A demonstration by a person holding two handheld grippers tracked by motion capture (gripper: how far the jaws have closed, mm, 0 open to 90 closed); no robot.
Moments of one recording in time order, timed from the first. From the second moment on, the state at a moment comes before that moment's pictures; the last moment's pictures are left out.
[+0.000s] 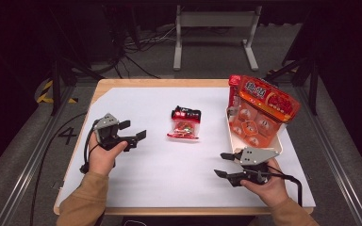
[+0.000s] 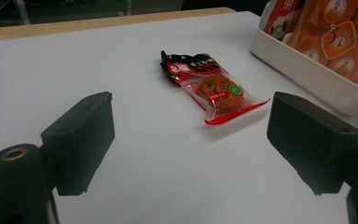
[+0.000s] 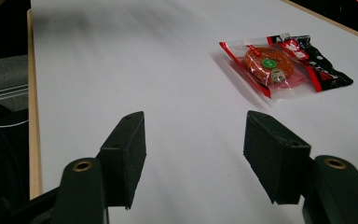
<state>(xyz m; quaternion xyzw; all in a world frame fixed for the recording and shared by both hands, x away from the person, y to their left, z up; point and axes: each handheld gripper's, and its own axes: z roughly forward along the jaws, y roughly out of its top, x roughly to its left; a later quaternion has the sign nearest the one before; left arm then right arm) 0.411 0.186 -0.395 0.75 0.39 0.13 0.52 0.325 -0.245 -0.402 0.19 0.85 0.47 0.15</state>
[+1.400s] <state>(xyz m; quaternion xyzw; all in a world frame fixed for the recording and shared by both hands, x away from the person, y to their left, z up) 0.476 0.093 -0.433 0.79 0.37 0.07 0.48 0.324 -0.245 -0.400 0.19 0.85 0.47 0.16</state>
